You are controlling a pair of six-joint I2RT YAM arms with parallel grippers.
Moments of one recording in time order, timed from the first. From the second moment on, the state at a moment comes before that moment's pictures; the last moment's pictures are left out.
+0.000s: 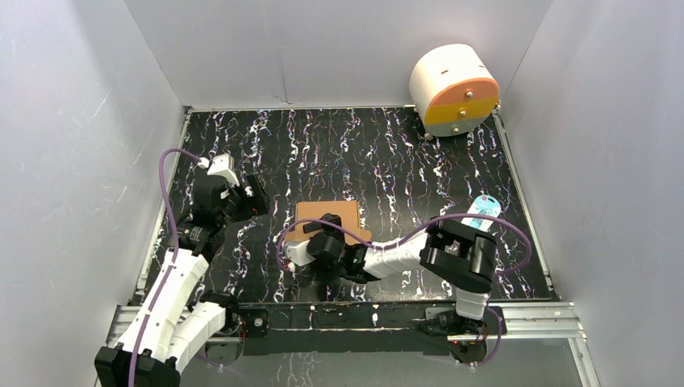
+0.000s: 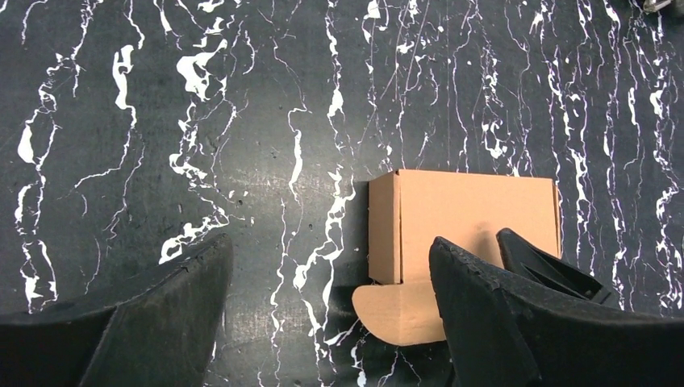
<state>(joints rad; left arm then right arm) -0.22 0.82 0.73 -0.47 -0.02 -0.39 1.29 1.80 0.87 0.23 0.54 -0.89</state>
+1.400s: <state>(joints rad) -0.18 0.77 0.80 -0.48 0.09 -0.37 1.12 1.68 1.40 -0.57 0.15 -0.72</state>
